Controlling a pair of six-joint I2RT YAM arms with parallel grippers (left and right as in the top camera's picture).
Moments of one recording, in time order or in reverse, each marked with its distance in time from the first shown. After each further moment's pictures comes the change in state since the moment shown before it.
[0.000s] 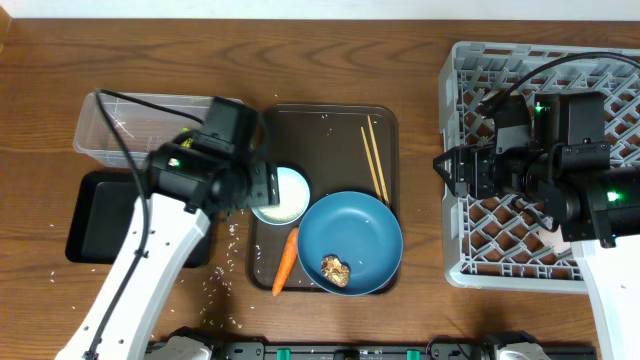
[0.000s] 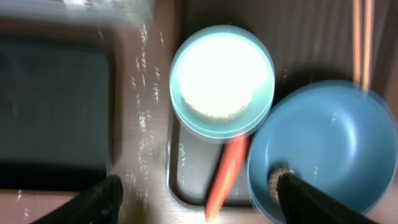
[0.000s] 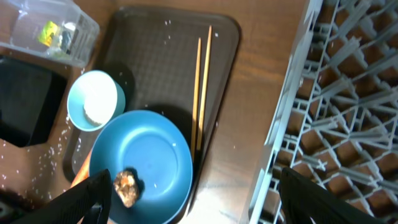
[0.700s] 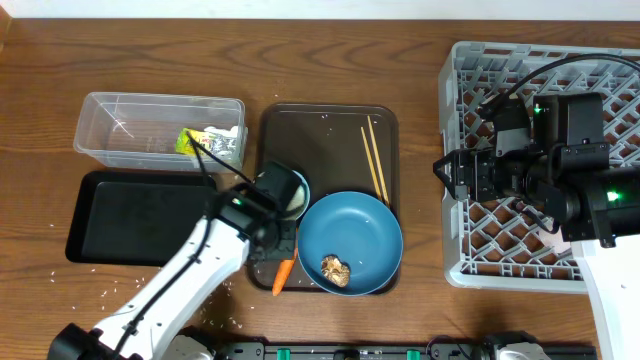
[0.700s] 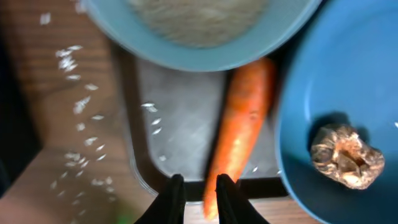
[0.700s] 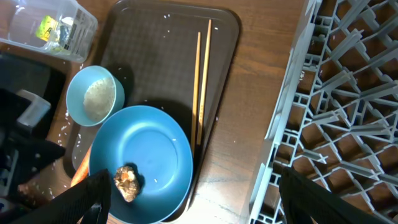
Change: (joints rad) left arm -0.184 0.000 -0.425 0.274 0.034 -0.080; right arm 0.000 0.000 0.000 -0.013 0.001 0.000
